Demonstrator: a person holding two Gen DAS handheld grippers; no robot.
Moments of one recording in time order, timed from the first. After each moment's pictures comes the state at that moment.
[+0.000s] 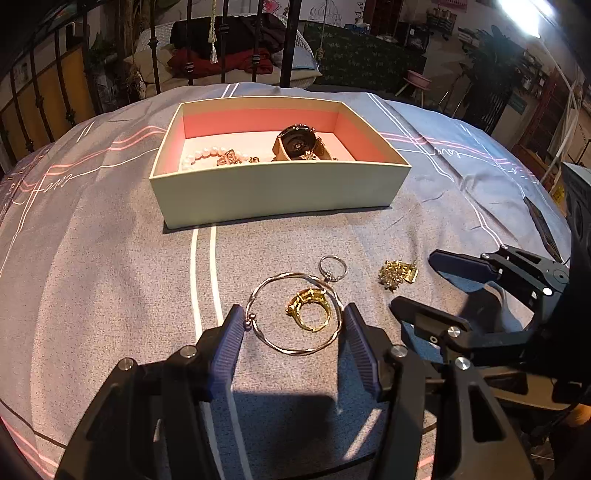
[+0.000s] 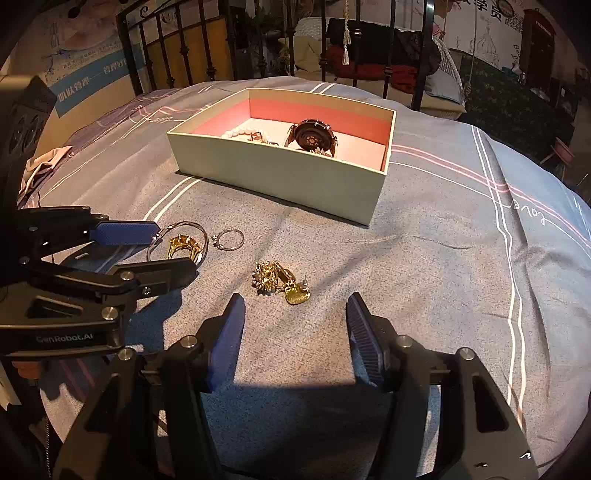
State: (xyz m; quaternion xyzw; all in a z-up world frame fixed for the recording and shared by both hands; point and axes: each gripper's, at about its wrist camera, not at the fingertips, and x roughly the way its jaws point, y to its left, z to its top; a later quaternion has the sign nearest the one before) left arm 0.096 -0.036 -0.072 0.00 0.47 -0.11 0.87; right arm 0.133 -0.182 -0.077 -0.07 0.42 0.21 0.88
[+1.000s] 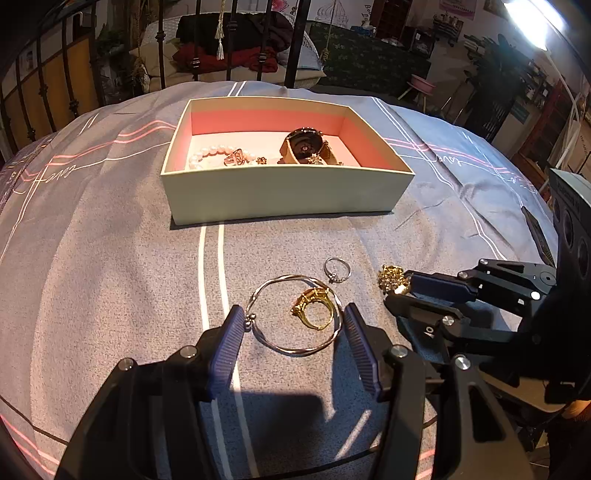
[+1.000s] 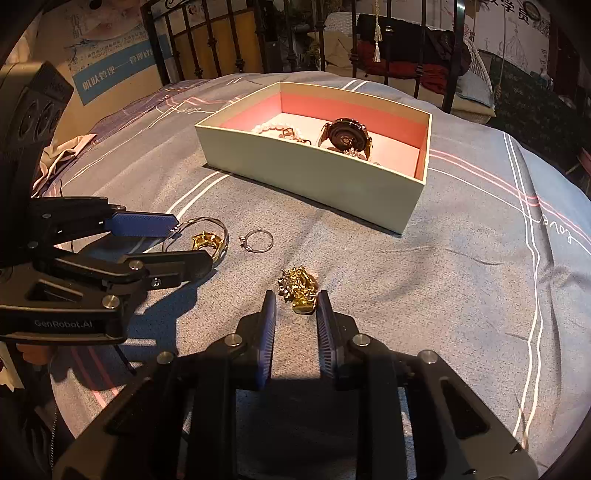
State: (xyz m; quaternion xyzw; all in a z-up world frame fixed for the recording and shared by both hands) left arm 0.094 -0.029 -0.068 -0.02 0.47 -0.11 0.87; right arm 0.137 -0.172 -0.078 -0.08 0.42 0.26 0.86
